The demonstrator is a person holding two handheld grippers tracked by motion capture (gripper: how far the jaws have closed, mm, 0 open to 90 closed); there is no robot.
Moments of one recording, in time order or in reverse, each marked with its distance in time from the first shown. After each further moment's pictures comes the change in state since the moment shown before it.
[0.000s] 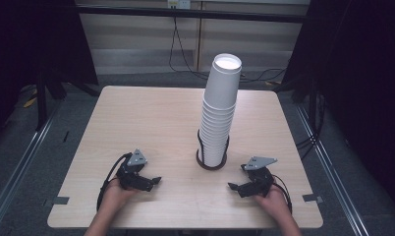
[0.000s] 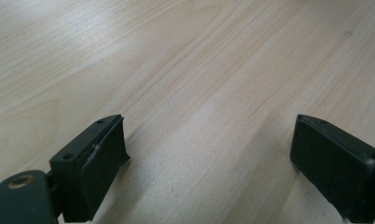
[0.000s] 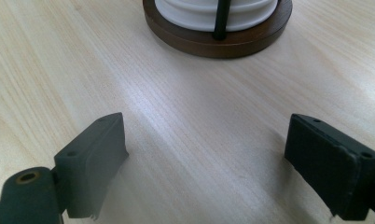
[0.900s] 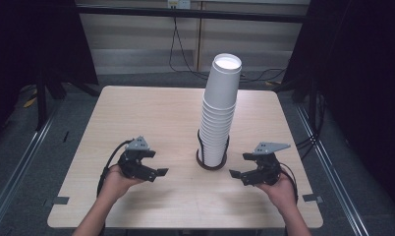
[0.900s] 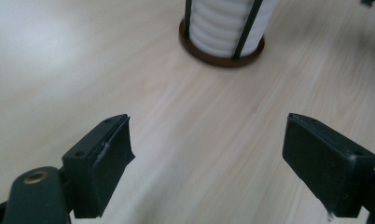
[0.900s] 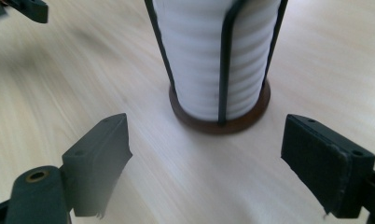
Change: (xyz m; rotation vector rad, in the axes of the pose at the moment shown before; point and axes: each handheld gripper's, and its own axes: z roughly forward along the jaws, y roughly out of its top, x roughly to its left) left arm -0.004 0.071 -0.038 -0.077 -0.188 -0.016; right arm -0.001 0.057 -0.051 -0.104 0.051 0.099
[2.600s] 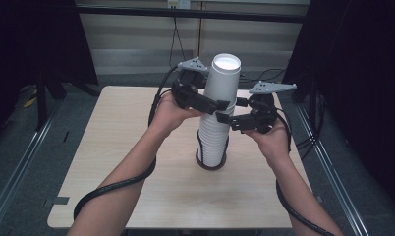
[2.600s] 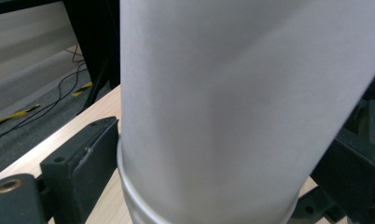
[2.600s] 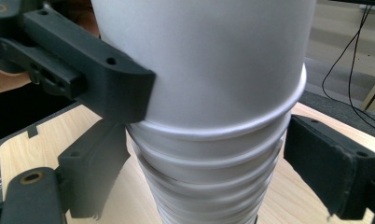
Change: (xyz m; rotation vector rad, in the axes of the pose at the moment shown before) left arm -0.037 0.224 0.020 -0.234 -0.105 0.118; right arm 0.006 0.152 -0.027 -0.228 -0.007 -0.014
